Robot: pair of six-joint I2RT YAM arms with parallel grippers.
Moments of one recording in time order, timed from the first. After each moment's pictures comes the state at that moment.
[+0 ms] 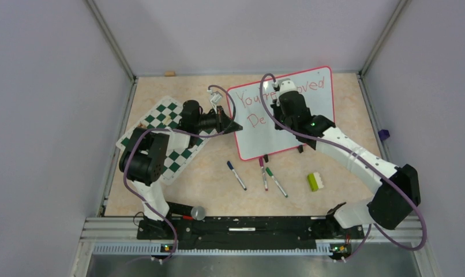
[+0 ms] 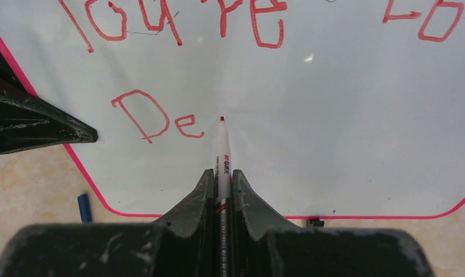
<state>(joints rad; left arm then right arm) -0.31 1.86 0.91 0.76 1.00 -0.46 0.62 1.37 1.17 -0.39 0.30 0.19</state>
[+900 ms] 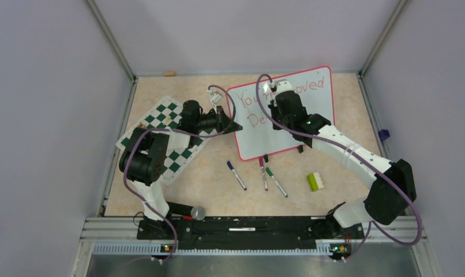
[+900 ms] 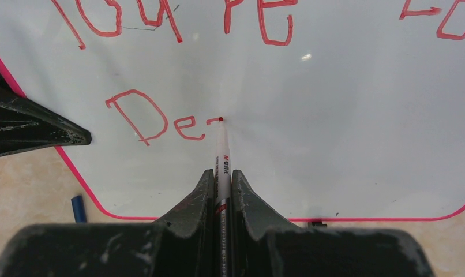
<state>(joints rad) -0.31 1.86 0.91 0.75 1.00 -0.46 0.63 1.42 1.18 -0.38 0.29 0.19</state>
